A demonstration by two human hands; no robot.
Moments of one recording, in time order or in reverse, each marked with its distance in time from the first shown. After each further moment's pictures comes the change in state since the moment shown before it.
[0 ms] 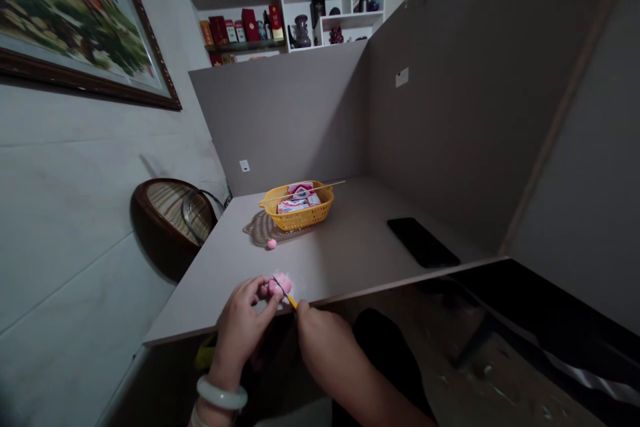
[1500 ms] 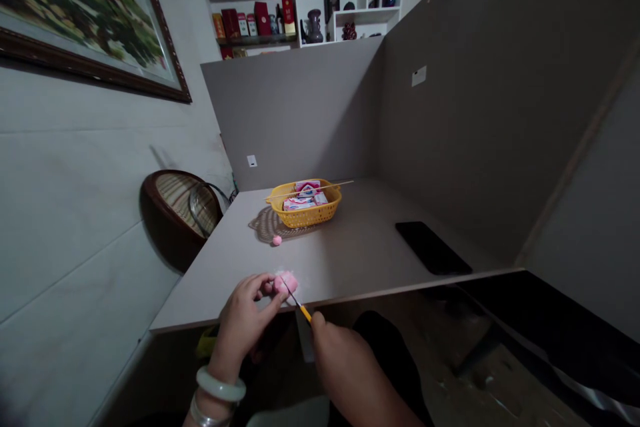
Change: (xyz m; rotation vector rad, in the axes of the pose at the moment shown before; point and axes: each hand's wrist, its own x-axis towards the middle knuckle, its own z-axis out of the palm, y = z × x) left_hand 0.002 0.001 -0.005 -0.051 -0.048 -0.034; right_hand -0.014 0.011 0.006 -0.041 -0.023 0.013
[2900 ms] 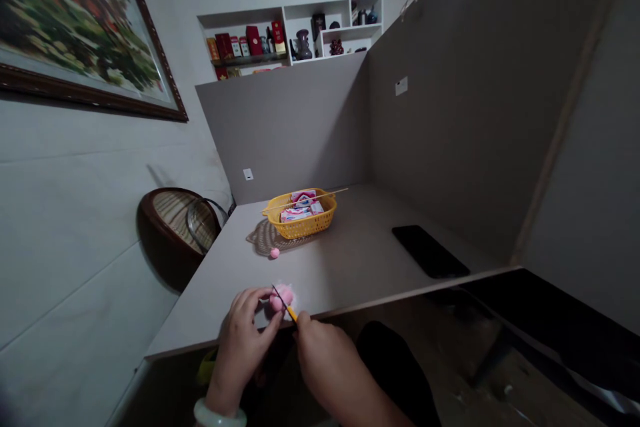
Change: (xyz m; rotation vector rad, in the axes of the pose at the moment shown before) left_hand -0.007 -0.008 0.003 0.054 0.115 0.182; right_hand 0.017 -0.018 -0.013 0.149 0.038 -0.013
